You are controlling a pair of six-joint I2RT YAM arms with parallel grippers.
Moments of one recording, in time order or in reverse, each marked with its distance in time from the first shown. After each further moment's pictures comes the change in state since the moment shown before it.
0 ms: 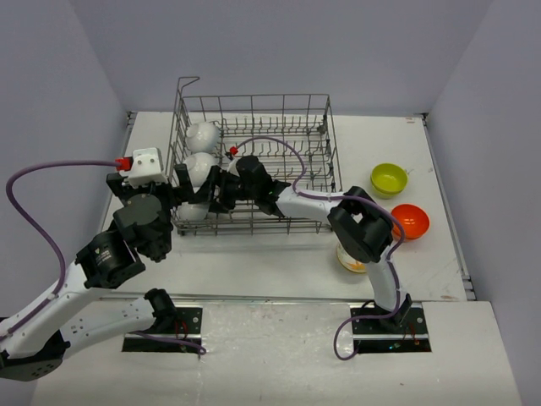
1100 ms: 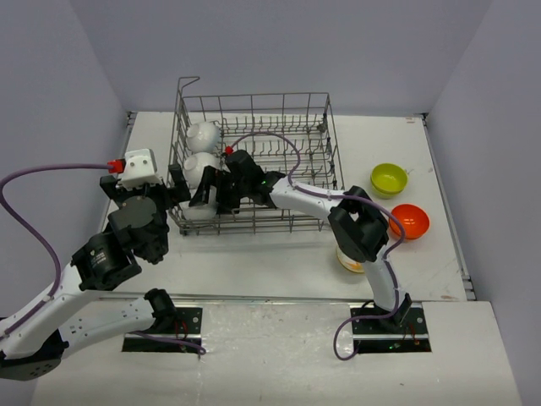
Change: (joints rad) left arm -0.017 -0.015 0.014 -0.014 -0.050 -0.014; right arm 0.013 0.032 0.214 -0.439 0.105 -0.131
